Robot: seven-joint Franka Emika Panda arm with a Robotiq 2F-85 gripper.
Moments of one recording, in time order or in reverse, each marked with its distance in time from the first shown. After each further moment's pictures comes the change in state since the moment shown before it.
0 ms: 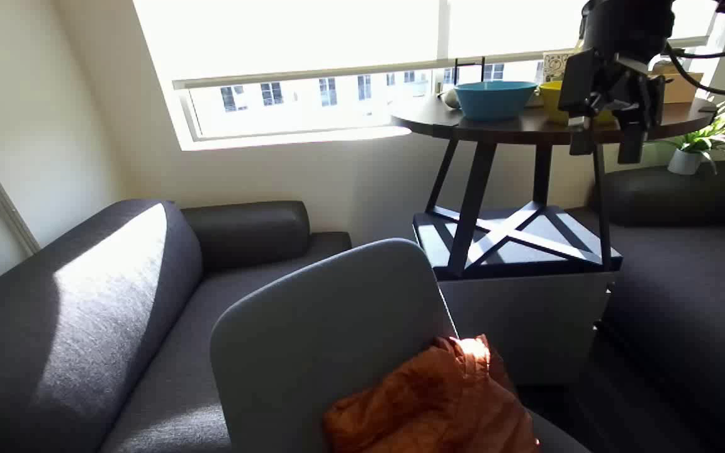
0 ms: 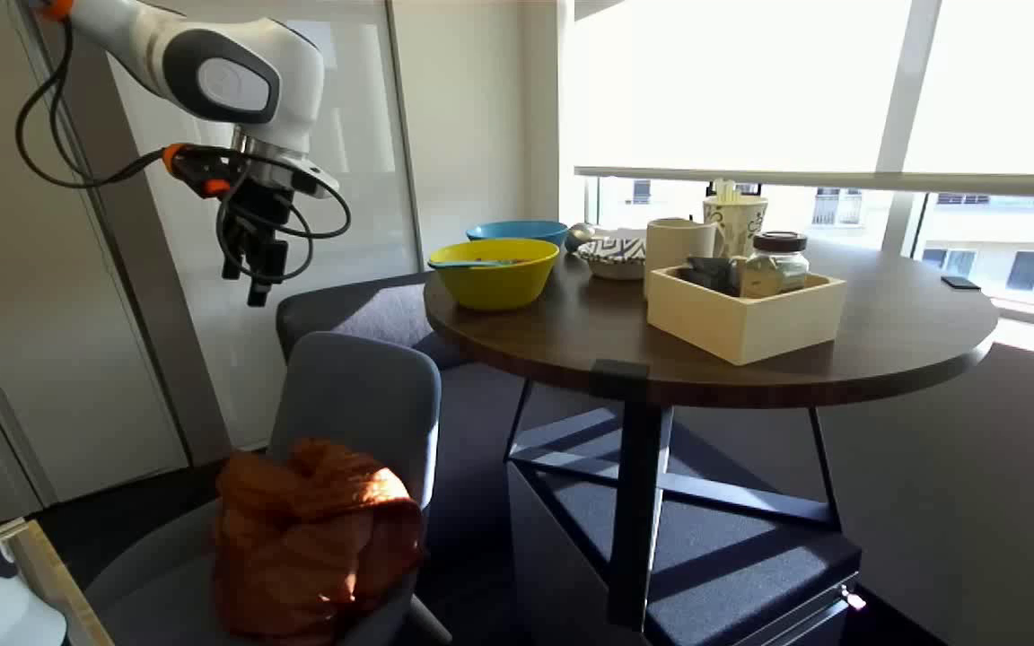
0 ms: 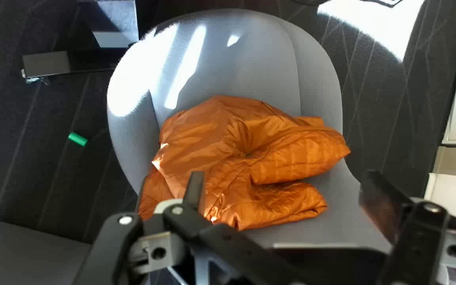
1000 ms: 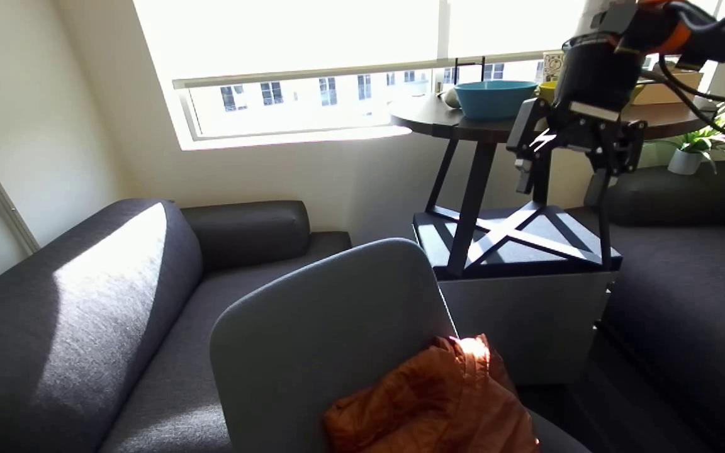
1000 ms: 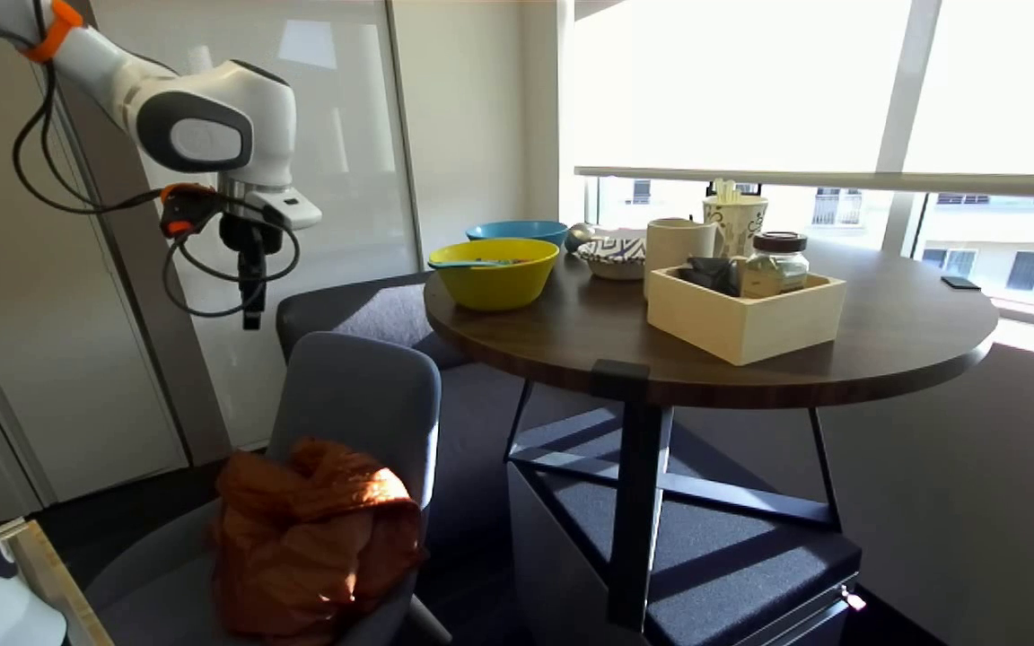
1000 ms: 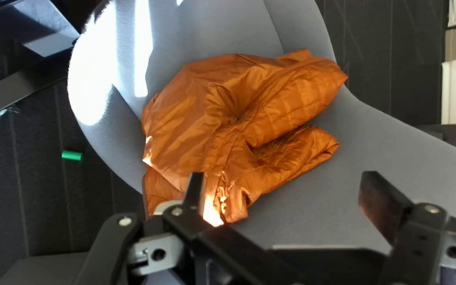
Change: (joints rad) arm 0.007 0.004 0.108 -0.150 0.127 0.332 0.321
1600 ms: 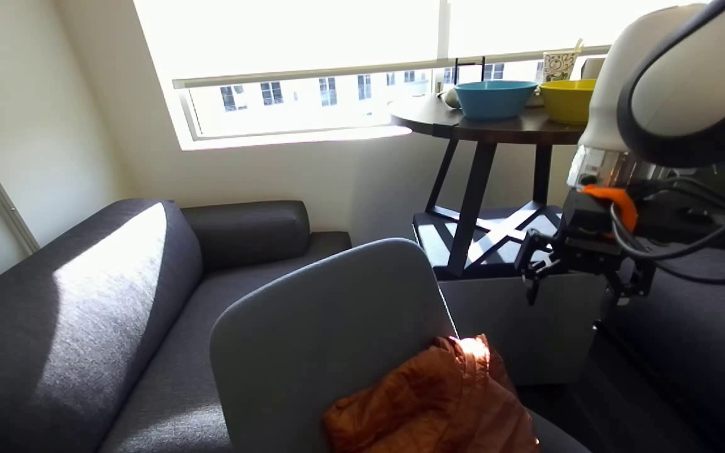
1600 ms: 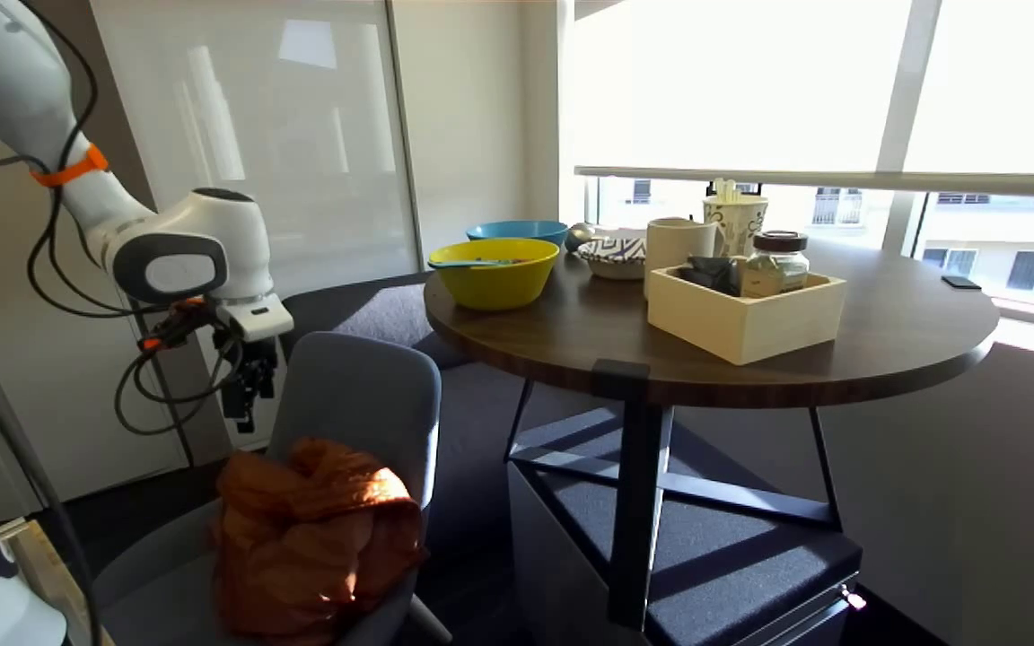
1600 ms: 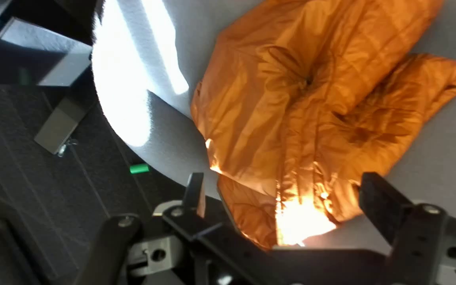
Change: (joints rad) arm 0.007 0.252 0.121 -0.245 -0.011 0.569 0.365
